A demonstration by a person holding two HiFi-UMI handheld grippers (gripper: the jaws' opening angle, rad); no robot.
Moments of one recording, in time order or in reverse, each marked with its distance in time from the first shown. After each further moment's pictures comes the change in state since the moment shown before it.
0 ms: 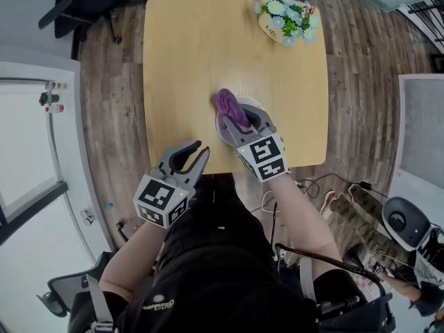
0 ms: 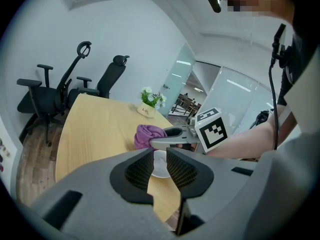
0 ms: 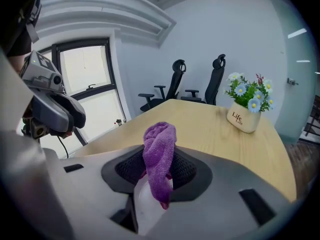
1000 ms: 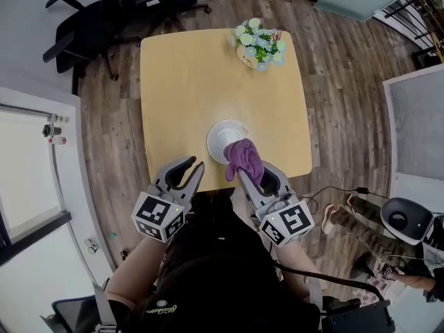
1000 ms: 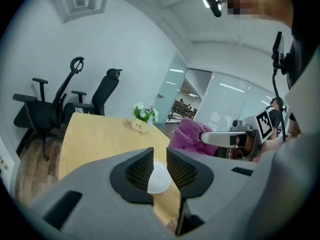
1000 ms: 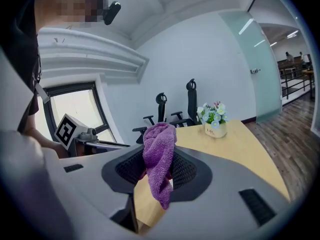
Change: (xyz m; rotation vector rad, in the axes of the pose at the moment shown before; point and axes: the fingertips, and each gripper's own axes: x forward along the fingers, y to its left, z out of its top) left arm -0.024 -0.029 0.051 0.090 -0.115 -0.027; right arm -0.170 0.040 0.059 0.286 -0.350 -0.080
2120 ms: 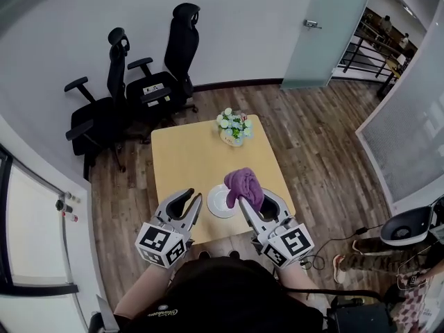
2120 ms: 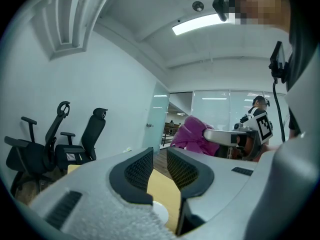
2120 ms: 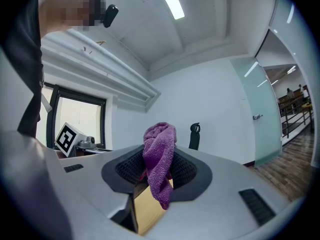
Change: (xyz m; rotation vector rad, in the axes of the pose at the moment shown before) left arm -0.085 -0.061 0.126 0.202 -0.297 -0.077; right arm -0.083 0.078 0.135 -0.202 -0.347 -0.049
